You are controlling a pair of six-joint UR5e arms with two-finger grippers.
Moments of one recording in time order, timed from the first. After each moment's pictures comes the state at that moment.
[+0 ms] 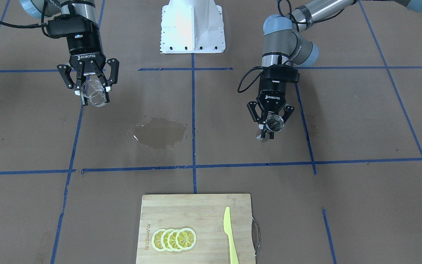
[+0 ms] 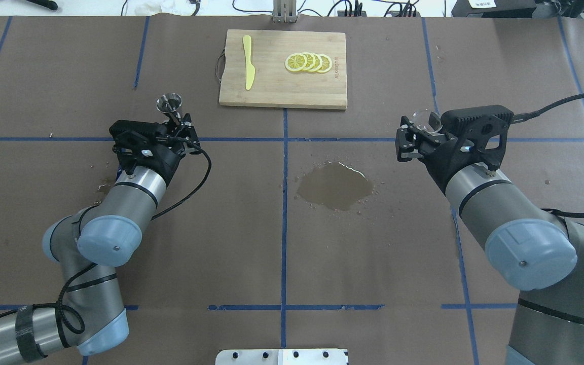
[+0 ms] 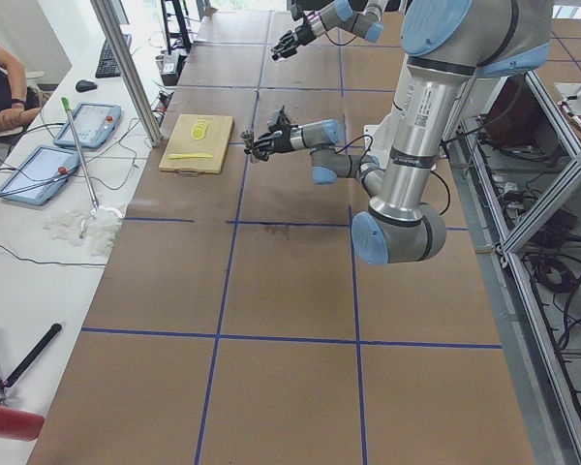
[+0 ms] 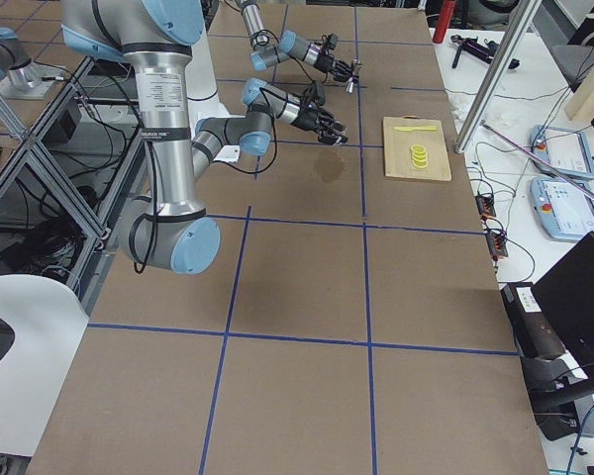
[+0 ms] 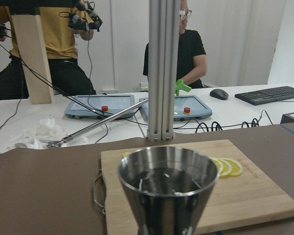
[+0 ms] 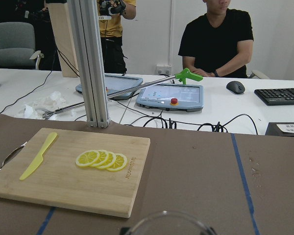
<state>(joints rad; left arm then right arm) -0.40 -1.89 -1.64 -2.48 -0.77 -1.06 0.40 -1.47 2.13 -1.06 0.91 1.10</state>
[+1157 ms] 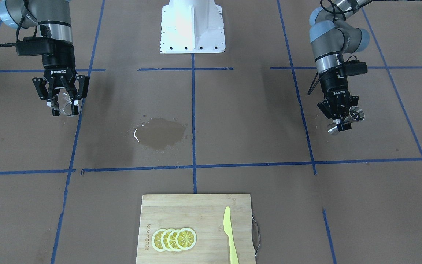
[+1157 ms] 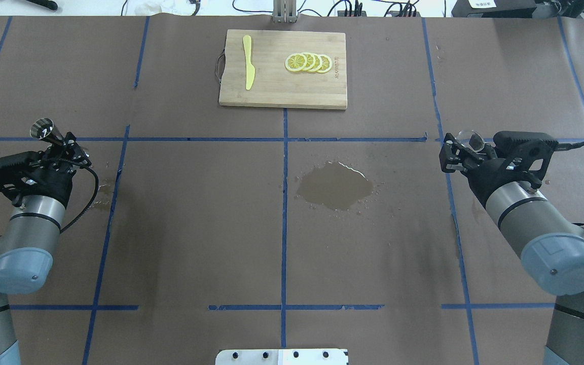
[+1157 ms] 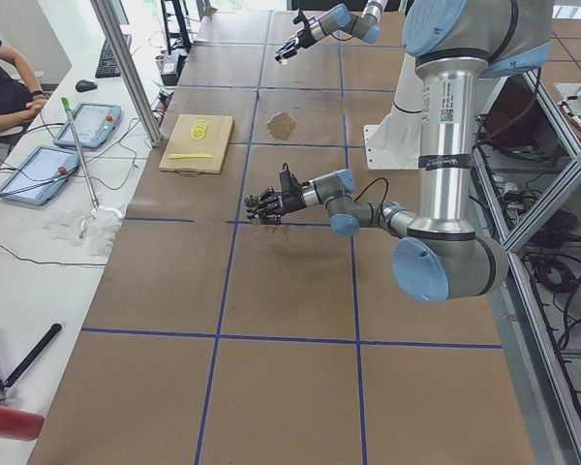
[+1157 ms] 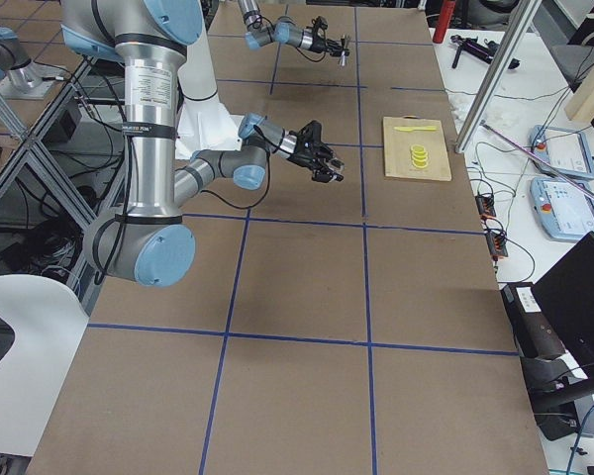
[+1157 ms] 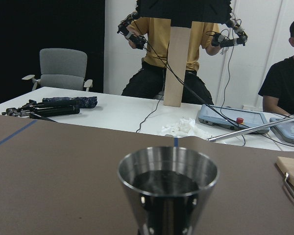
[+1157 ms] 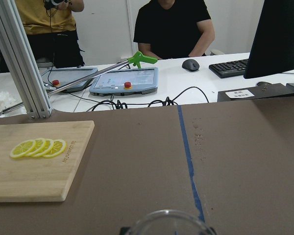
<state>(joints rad) -0.39 -1.54 -1.73 -2.34 -0.60 -1.52 0.41 -1.64 2.03 -0.87 0.89 1.26</state>
